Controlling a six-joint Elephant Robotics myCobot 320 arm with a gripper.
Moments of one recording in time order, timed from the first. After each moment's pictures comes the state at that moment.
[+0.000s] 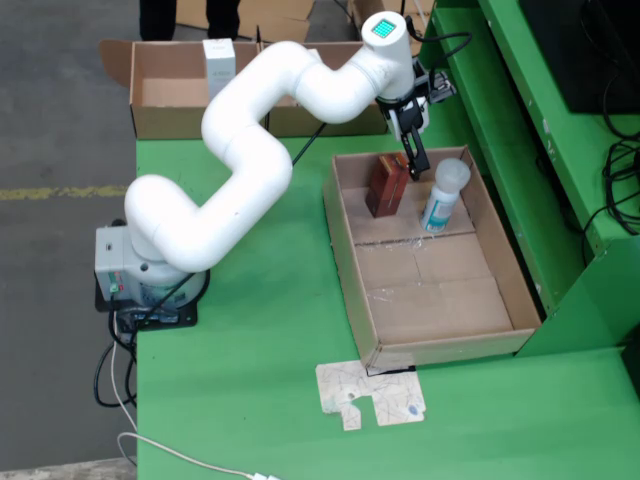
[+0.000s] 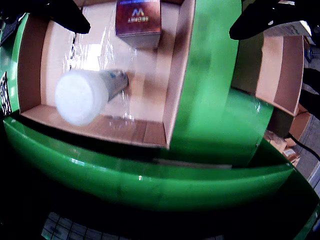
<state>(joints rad) 0.57 -1.05 -0.03 -0.10 1.41 0.43</state>
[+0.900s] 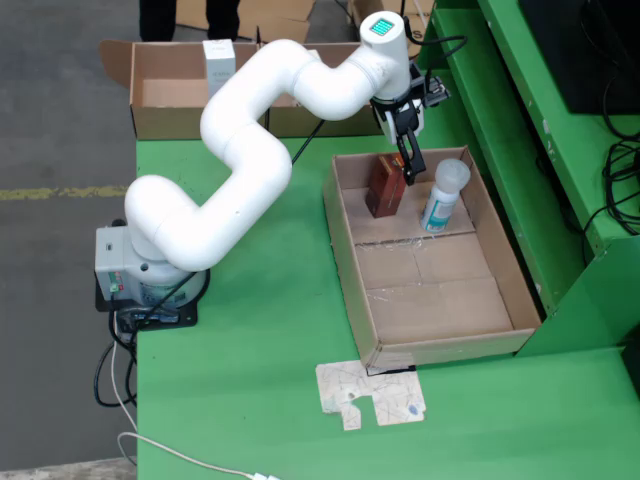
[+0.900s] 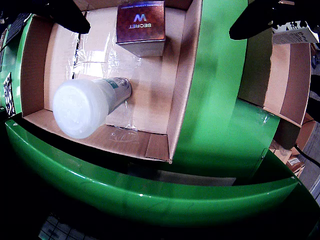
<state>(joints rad) 0.59 -1.05 -0.03 -0.16 1.39 0.43</state>
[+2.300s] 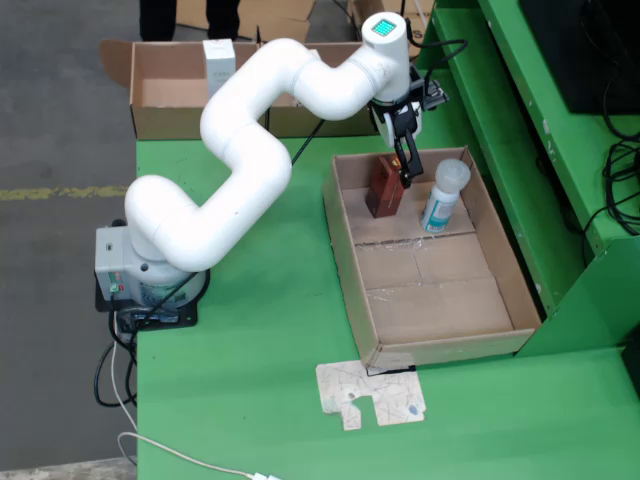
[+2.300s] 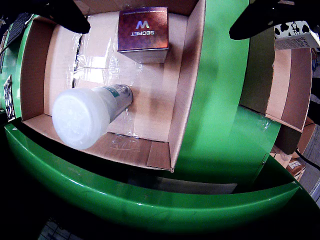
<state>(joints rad) 0.58 -1.04 -0.03 -0.21 1.40 0.43</state>
